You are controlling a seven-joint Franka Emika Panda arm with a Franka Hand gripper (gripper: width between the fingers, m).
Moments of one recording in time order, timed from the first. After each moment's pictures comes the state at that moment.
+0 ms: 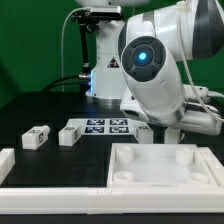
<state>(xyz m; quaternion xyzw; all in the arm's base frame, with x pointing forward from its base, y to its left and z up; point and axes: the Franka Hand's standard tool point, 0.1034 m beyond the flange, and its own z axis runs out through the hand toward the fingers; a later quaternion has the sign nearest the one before) 0.382 0.130 0.013 -0.88 0.23 0.41 0.09</state>
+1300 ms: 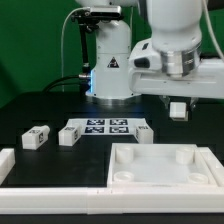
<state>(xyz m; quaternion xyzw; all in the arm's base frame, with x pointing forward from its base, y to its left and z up) 0.421 0.130 0.078 -0.97 0.16 0.19 0.05</state>
